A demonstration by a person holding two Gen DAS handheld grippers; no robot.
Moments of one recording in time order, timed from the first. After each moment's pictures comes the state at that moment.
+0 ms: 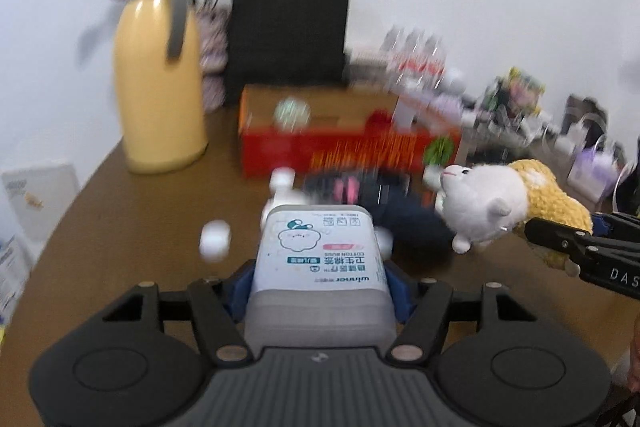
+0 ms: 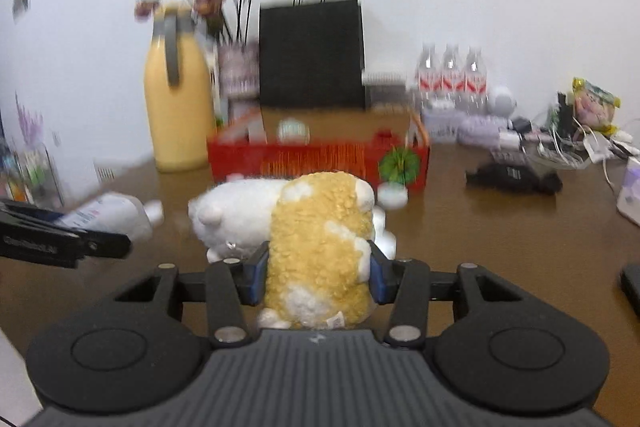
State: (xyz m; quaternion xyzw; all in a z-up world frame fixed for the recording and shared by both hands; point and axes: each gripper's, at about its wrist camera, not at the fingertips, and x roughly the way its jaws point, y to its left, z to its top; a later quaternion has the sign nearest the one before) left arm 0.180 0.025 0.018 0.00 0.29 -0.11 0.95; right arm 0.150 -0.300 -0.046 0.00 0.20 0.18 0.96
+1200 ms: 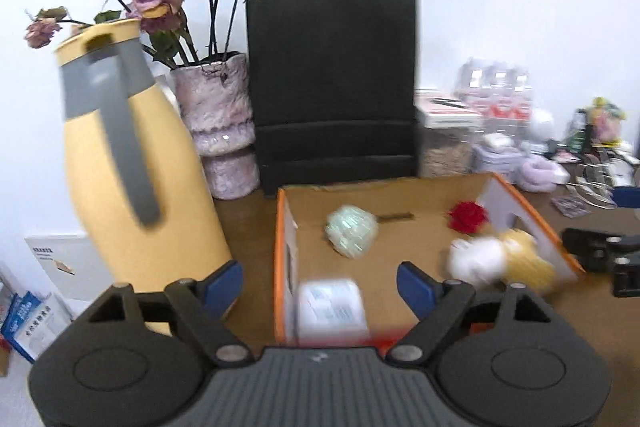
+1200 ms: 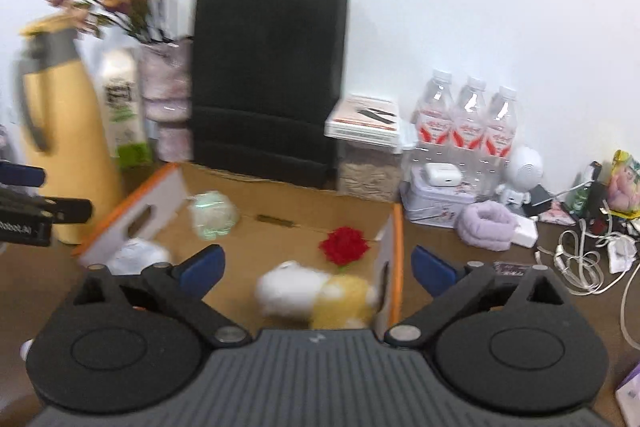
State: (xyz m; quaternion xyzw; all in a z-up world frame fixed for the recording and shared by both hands) left arm 0.371 0.005 0.082 0.04 0.30 -0.03 0.95; right arm 0.378 -0.277 0.018 -0.07 0.26 0.17 0.95
